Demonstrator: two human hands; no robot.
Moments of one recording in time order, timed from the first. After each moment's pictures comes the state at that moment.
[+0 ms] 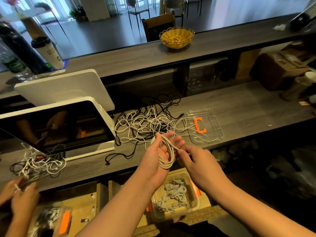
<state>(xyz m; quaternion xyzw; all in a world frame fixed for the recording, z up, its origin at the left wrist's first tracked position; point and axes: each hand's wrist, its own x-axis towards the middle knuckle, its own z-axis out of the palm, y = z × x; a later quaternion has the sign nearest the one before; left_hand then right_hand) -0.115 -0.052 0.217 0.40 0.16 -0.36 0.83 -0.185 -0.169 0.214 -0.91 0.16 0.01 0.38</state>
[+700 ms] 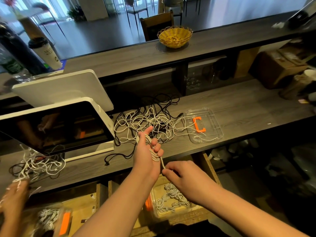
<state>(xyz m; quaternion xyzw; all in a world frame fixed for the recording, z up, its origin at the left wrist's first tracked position) -0.098 -0.050 0.191 0.45 0.17 -0.20 0.85 -0.196 -0.148 0.210 -0.91 0.04 0.13 0.40</state>
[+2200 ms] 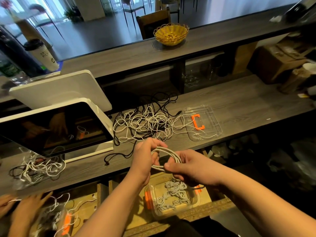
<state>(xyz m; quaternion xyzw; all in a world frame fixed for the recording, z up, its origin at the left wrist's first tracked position) -0.112 -0.035 0.205 0.69 0.01 -0.24 0.68 -0.186 -0.186 0.225 -0.70 0.03 0.27 0.66</state>
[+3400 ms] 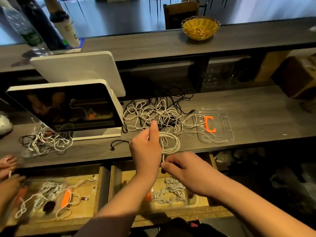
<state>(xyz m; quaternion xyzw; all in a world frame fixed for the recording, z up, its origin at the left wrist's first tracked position) -0.112 -0.029 0.189 0.81 0.02 0.11 0.58 -0.176 -0.145 0.224 -0.89 -0.05 0.18 0.42</state>
